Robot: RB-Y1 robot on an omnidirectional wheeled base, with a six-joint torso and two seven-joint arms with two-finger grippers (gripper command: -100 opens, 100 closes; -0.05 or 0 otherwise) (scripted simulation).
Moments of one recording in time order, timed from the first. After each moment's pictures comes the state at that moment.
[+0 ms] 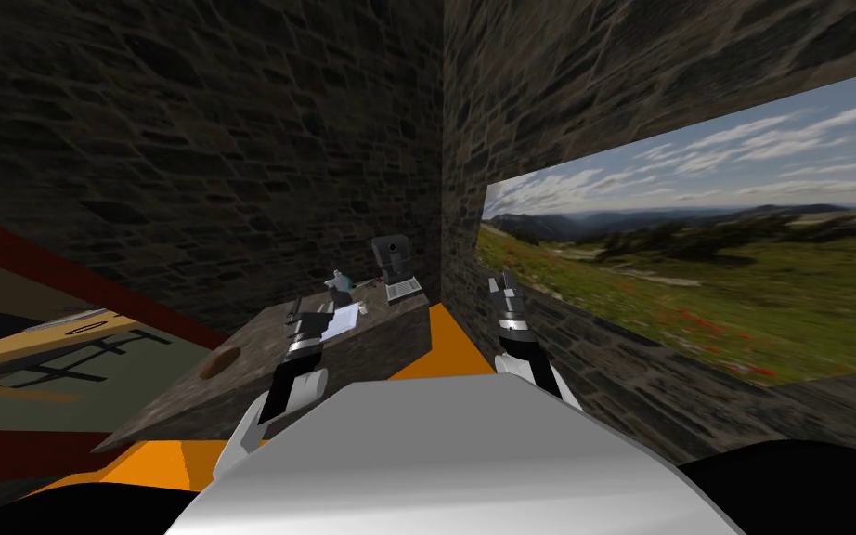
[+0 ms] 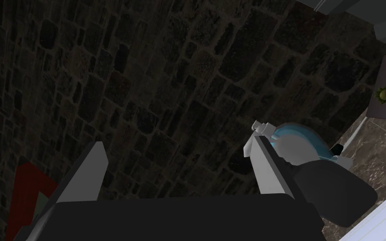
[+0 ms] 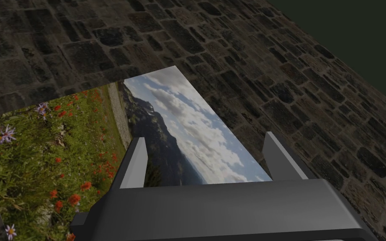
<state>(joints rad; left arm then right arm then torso) 0.42 0.19 0.40 -1.96 0.09 -0.40 0.69 0.51 -0.02 0.07 -2.25 -0.02 -0.47 -0.04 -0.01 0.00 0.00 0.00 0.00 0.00</state>
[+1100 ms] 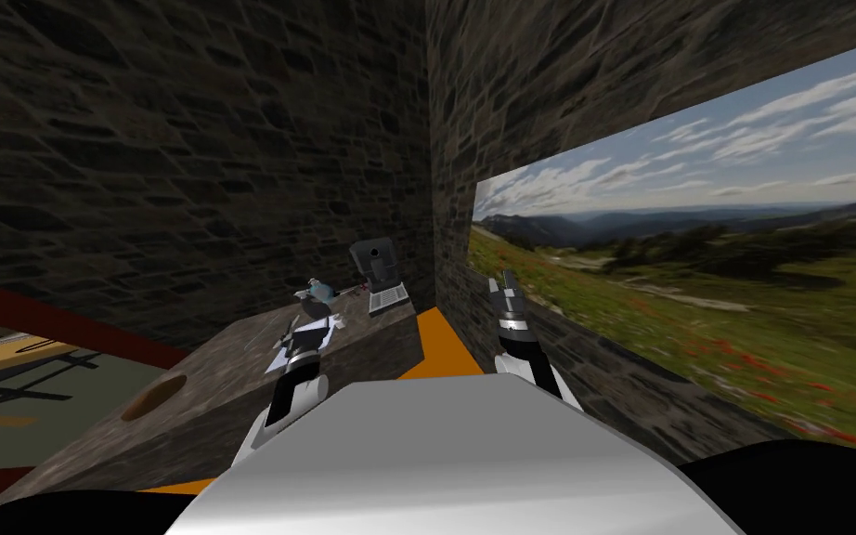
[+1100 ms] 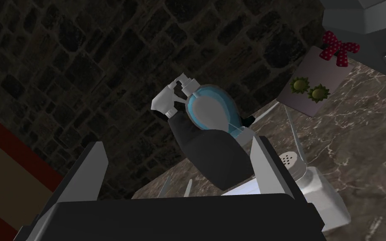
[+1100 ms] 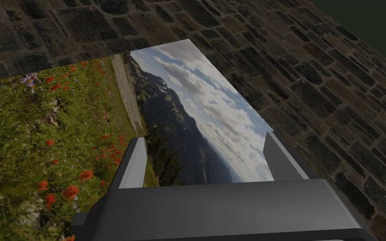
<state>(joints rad) 0.34 0.13 0.51 -1.69 0.17 -0.36 0.94 0.51 -0.02 0.07 -2.25 -0.02 -0.47 -0.04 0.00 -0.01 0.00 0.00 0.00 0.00</state>
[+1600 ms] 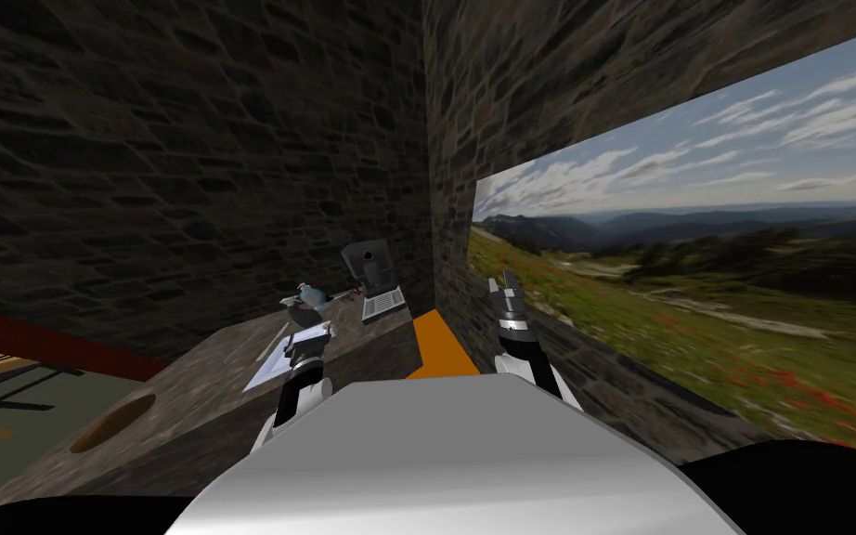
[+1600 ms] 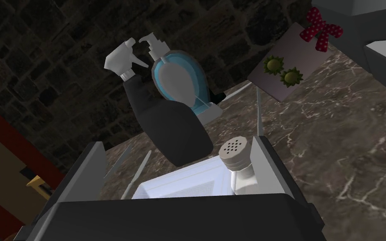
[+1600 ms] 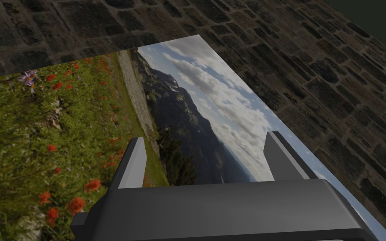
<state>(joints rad) 0.30 0.11 0.54 -1.53 0.22 -0.37 1.03 0.51 -0.02 0.07 -2.25 -0.02 -0.47 -0.04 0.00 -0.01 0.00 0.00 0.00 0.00</state>
